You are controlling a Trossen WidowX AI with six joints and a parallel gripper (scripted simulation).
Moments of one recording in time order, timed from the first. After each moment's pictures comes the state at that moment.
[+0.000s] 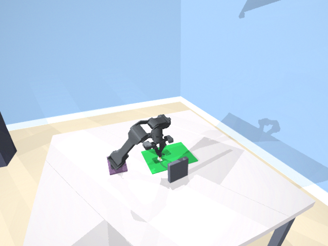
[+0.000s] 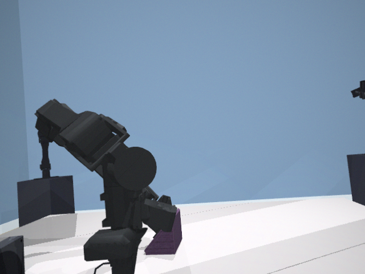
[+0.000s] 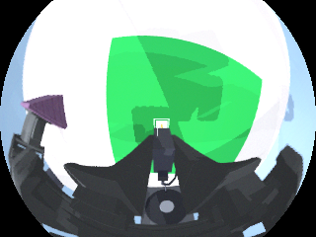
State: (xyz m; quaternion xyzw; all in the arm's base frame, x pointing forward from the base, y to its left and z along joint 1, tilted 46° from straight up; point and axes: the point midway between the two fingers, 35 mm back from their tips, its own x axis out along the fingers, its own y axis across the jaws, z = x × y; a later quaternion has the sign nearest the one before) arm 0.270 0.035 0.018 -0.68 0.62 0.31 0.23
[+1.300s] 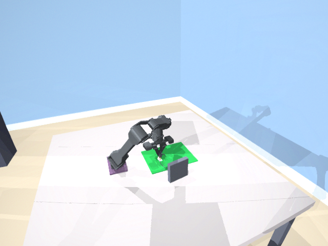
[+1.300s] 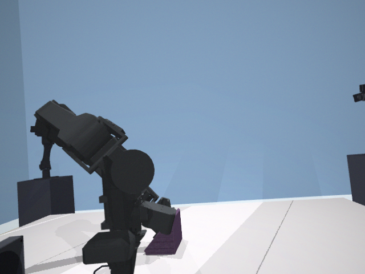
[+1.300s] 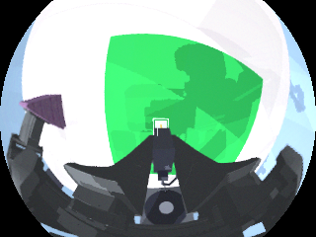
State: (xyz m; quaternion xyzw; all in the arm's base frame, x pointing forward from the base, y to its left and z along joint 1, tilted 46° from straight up) arm 0.272 0.031 0.017 -0.68 0.62 0.31 0.23
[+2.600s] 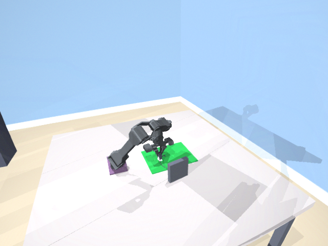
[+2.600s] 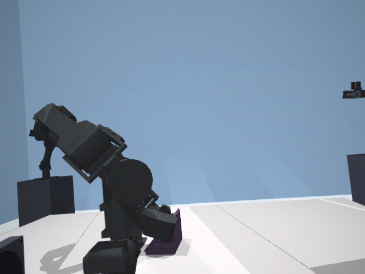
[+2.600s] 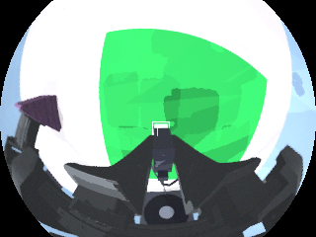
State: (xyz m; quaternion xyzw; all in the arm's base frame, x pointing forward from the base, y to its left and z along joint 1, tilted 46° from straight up) arm 0.272 0.022 0.008 -0.68 0.62 0.31 0.23
